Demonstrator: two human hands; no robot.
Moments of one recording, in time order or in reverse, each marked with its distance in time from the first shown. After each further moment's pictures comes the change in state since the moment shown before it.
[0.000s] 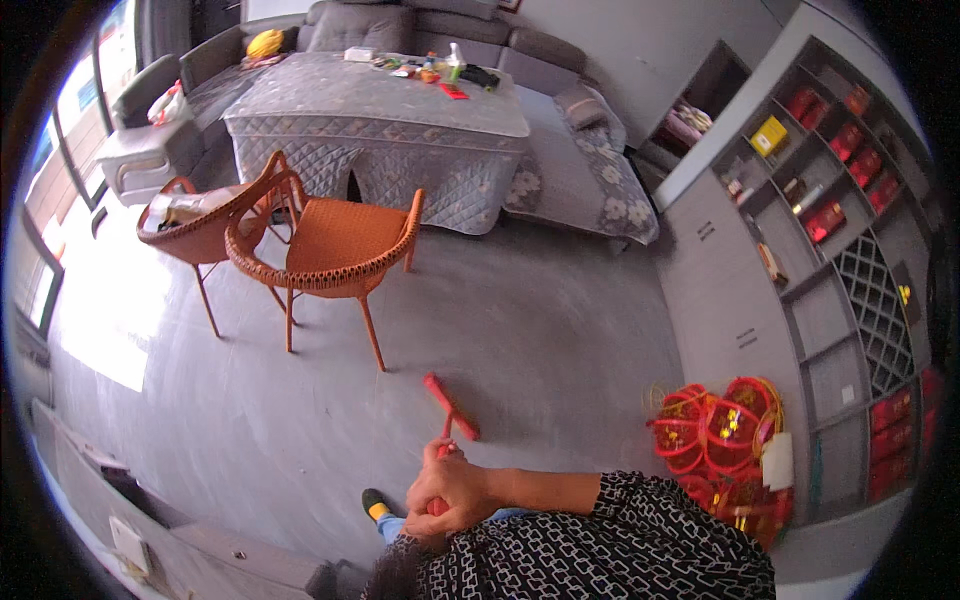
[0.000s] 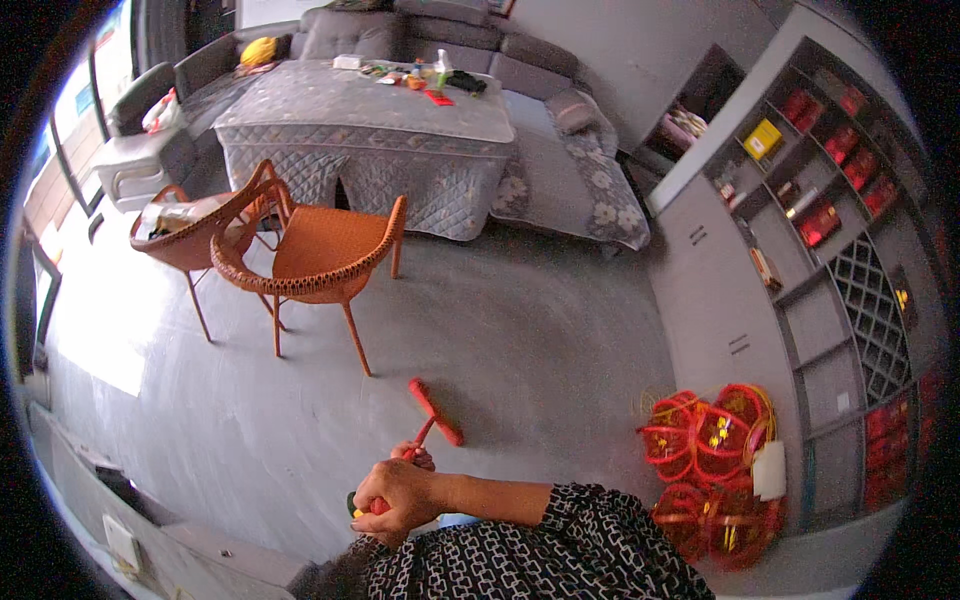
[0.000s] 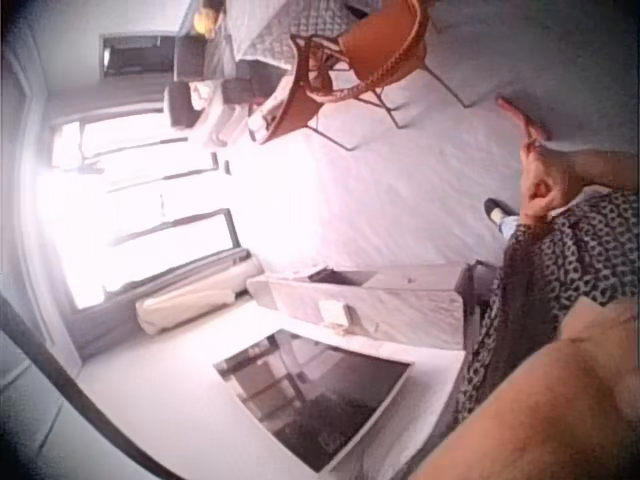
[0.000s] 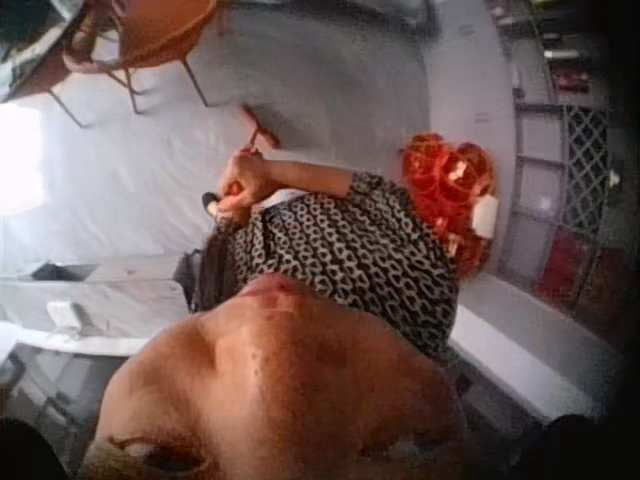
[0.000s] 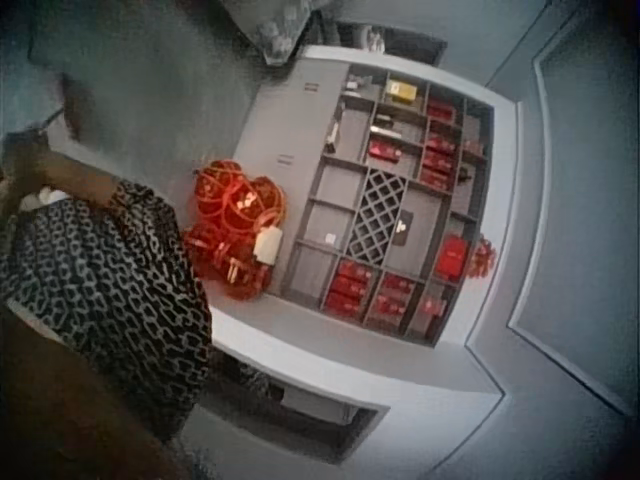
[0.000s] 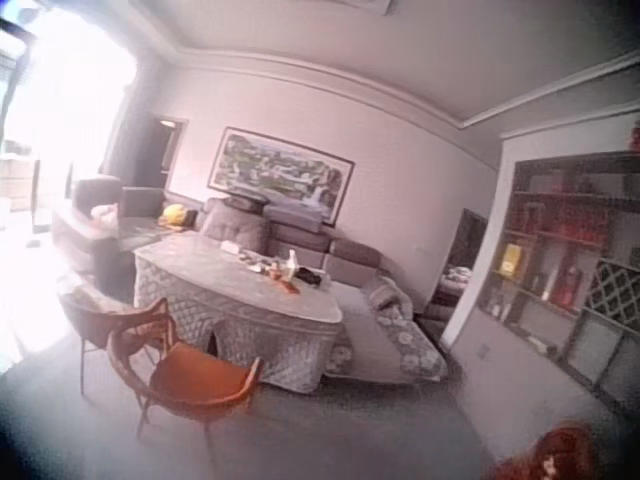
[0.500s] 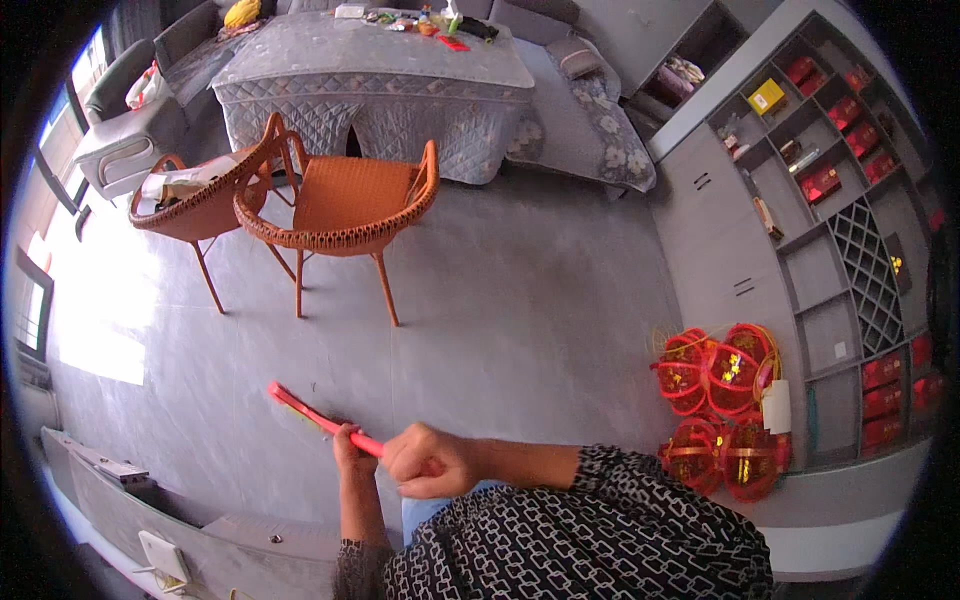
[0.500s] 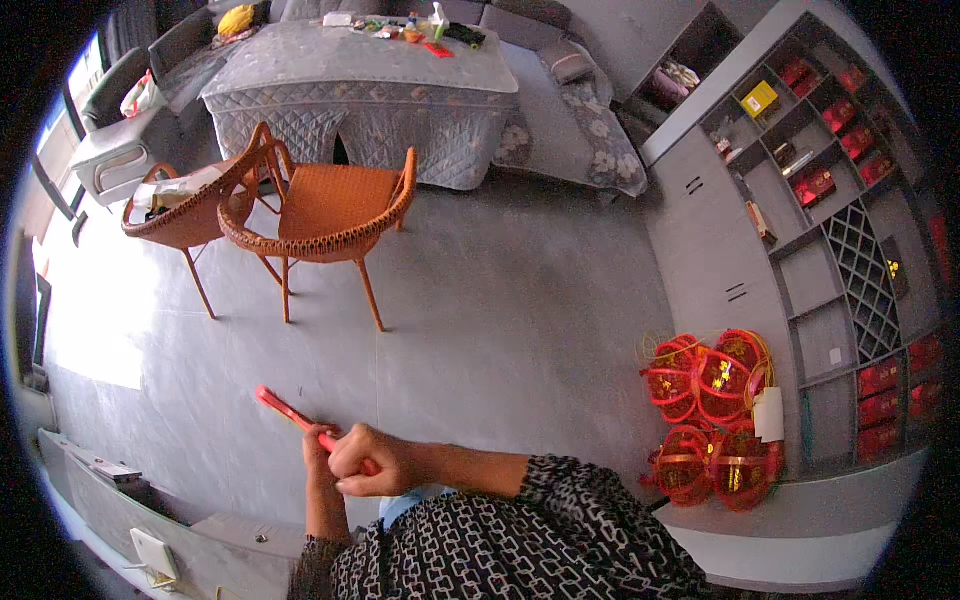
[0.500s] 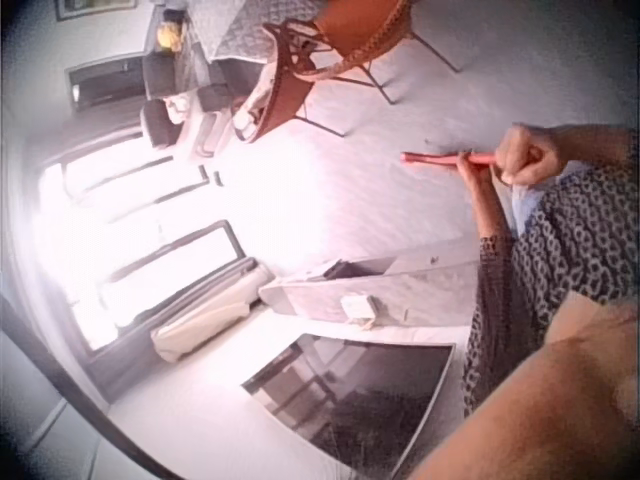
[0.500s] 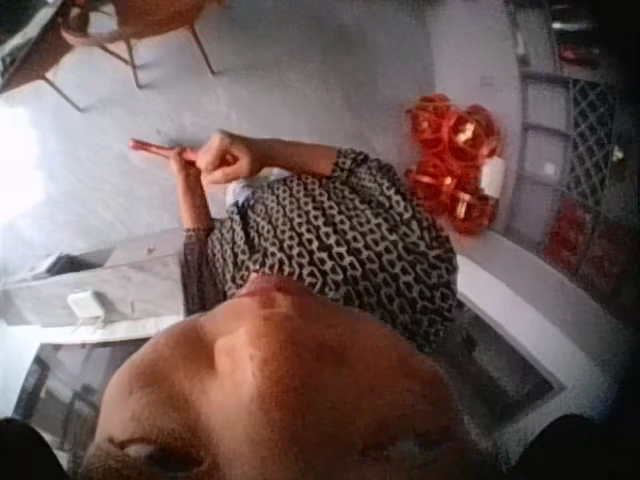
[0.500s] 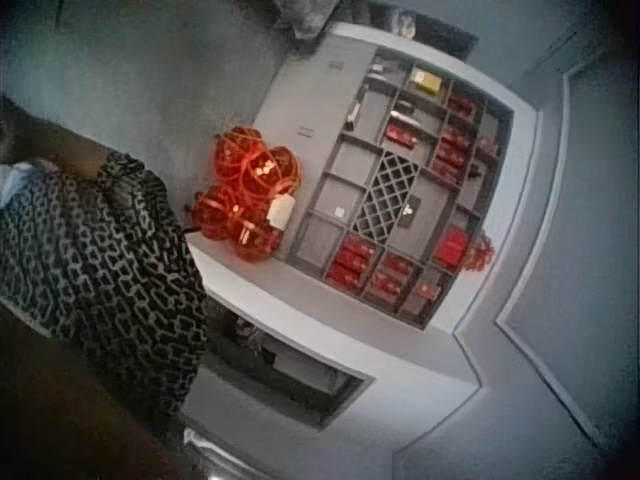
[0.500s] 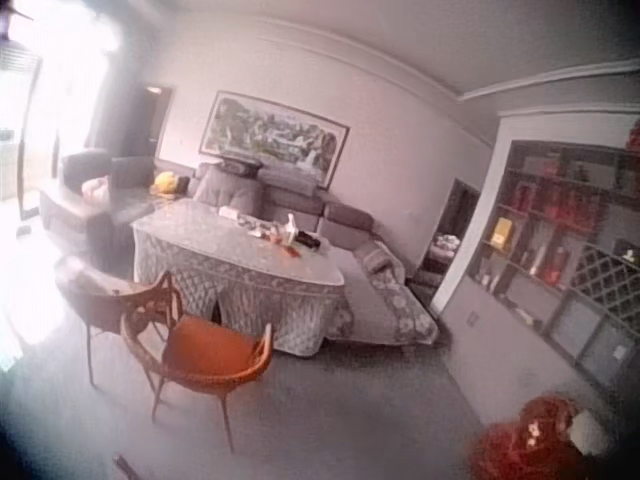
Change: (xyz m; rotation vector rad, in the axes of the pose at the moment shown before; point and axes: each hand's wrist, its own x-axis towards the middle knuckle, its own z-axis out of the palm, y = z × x) left_hand -0.122 0.201 -0.042 0.155 0.272 0.512; right_hand 0.110 -0.013 0.045 0.361 0.075 -0.282
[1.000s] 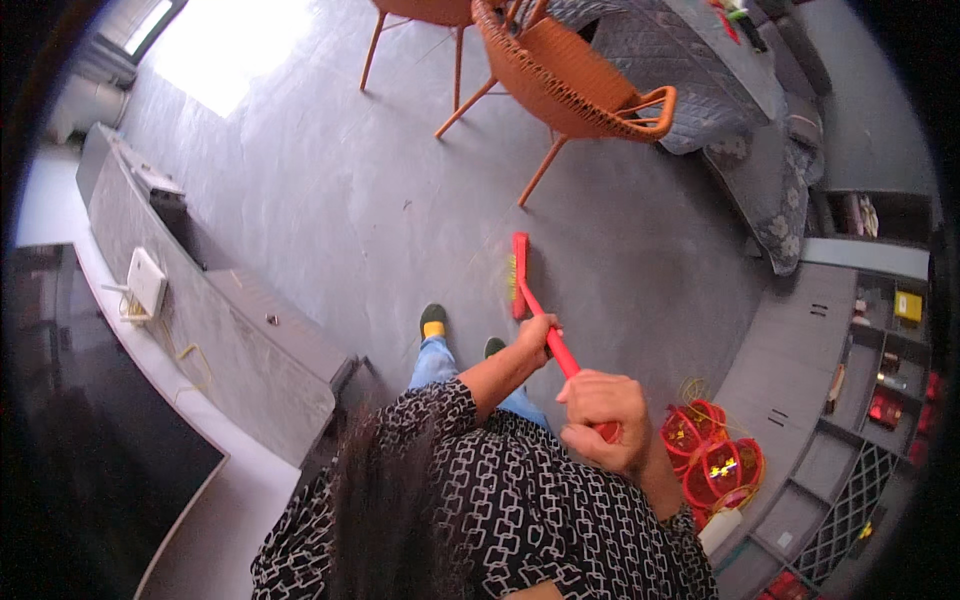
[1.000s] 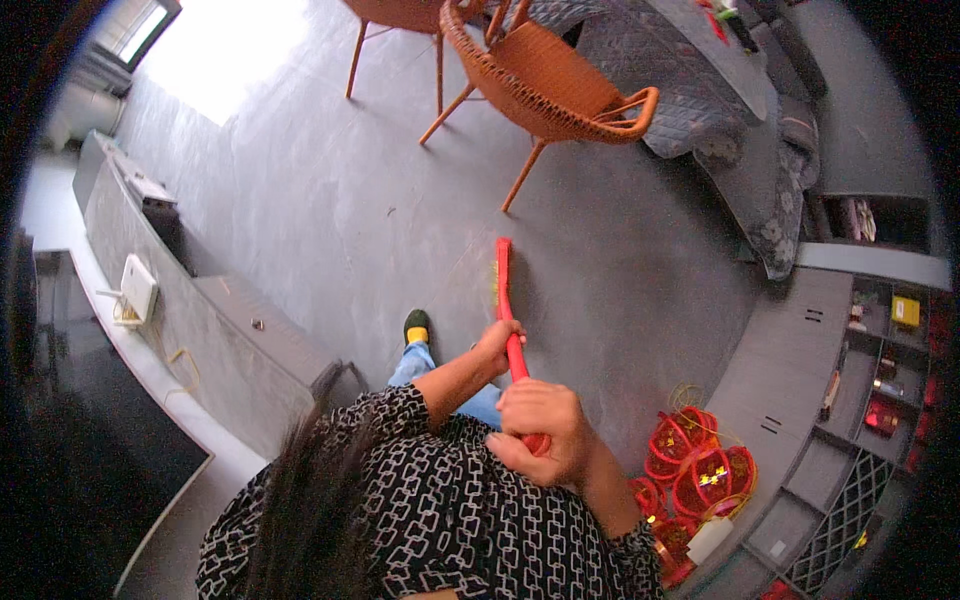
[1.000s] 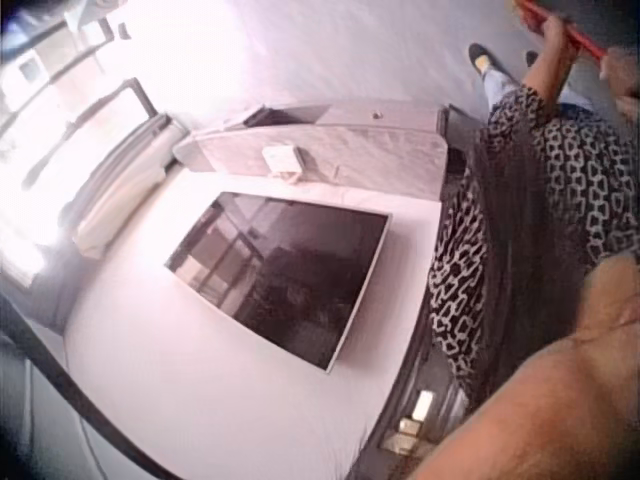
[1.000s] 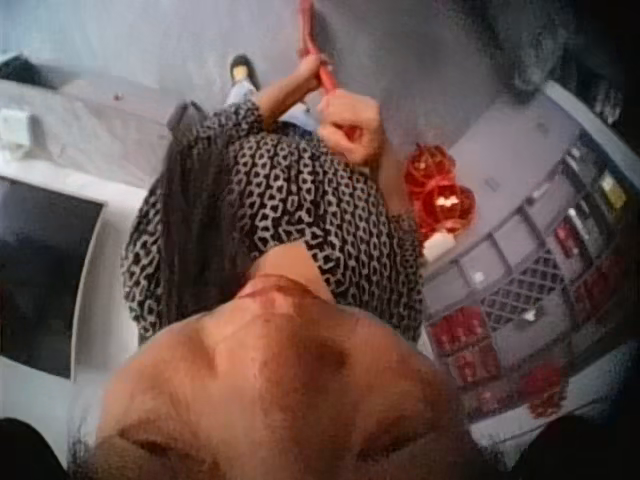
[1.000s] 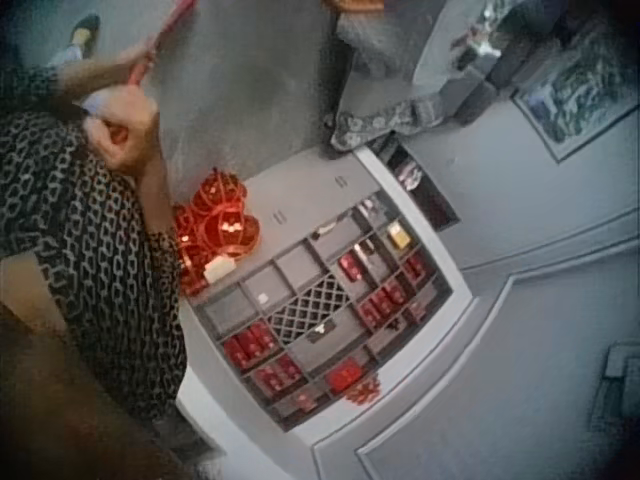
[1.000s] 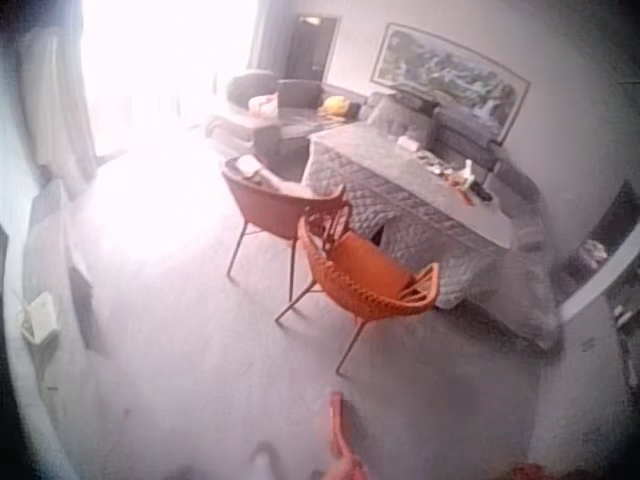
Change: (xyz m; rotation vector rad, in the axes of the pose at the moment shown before) left_hand 0.002 -0.137 0.078 -0.029 0.022 -0.374; right_hand -0.018 -0.046 0.011 -0.361 0.031 0.213
